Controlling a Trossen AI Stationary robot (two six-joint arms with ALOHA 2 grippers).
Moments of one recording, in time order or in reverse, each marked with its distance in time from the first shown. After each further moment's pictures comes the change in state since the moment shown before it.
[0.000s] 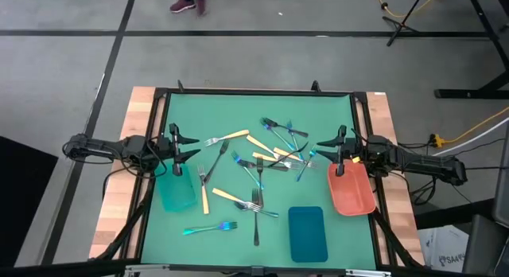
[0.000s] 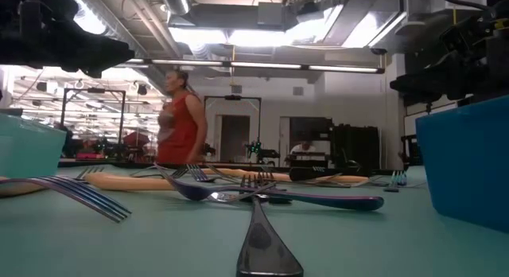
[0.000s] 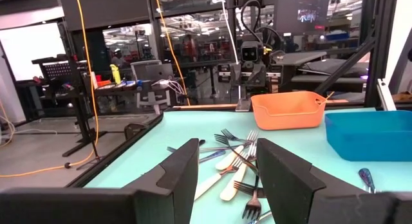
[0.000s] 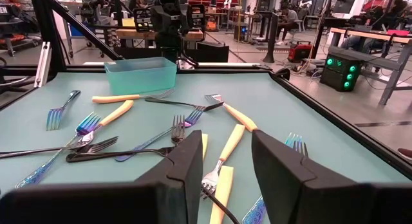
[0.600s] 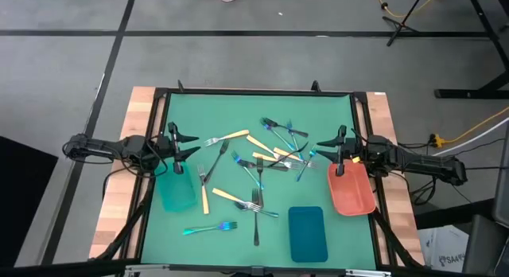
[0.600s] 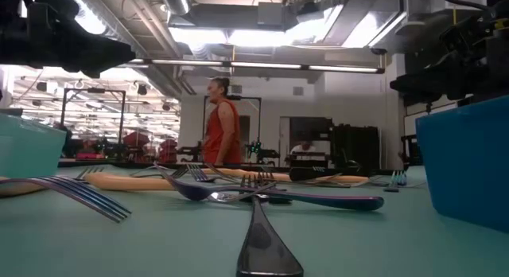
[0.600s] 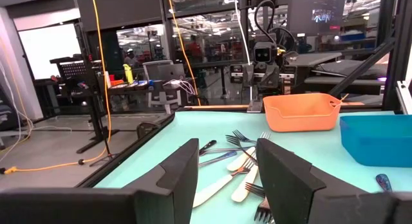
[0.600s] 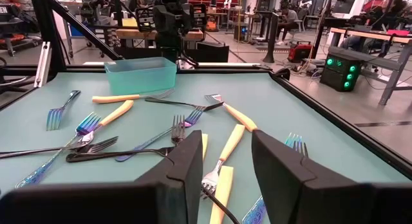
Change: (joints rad) left arm 0.001 0.000 0.000 0.008 -0.051 0.005; right arm 0.000 0.000 0.000 0.000 0.000 0.000
